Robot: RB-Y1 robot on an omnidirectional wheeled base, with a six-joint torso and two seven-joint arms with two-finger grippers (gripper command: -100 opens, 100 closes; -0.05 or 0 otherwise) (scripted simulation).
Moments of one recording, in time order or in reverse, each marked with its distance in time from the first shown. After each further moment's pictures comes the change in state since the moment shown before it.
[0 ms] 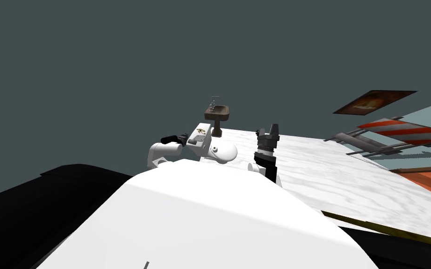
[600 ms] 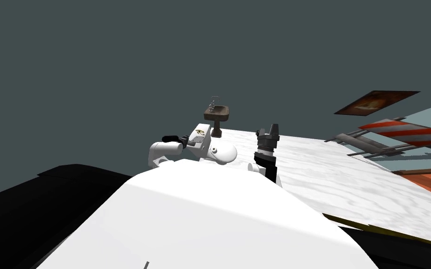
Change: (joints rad) left arm -0.026 -0.015 -0.005 -0.012 0.002 0.157 -0.041; right arm 0.000 0.000 0.000 0.000 0.000 0.000 0.000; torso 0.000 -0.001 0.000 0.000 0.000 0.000
